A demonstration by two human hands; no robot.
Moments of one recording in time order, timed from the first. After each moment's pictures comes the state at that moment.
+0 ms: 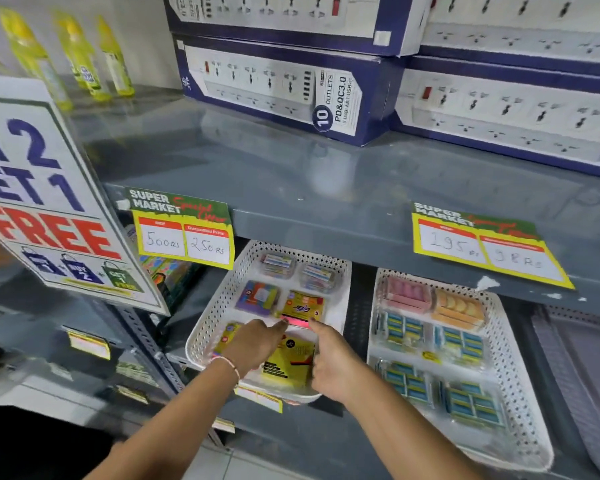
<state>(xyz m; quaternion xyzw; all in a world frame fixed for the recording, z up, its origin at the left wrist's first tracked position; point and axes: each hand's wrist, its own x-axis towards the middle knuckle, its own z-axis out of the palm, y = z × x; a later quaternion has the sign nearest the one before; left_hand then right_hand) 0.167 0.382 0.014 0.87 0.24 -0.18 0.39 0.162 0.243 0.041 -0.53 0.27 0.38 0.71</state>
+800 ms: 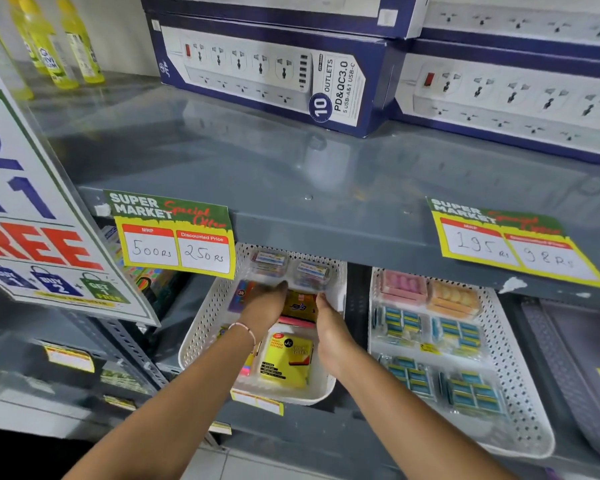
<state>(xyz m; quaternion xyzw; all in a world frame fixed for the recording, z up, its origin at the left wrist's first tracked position) 0.233 0.376 0.012 0.79 0.27 -0.10 0.54 0.213 0.260 -0.001 -0.64 0.28 0.23 0.68</state>
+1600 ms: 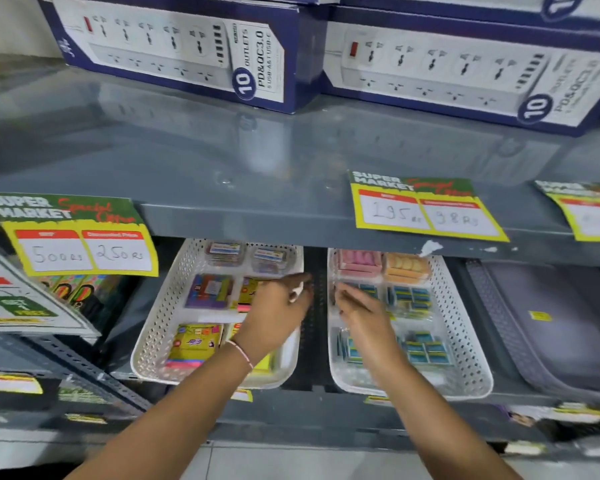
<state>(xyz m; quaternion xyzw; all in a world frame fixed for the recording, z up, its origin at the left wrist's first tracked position) 0.180 0.302 0.049 0.89 -0.10 0.05 0.43 0.157 0.151 0.038 -0.71 0.16 0.03 0.68</state>
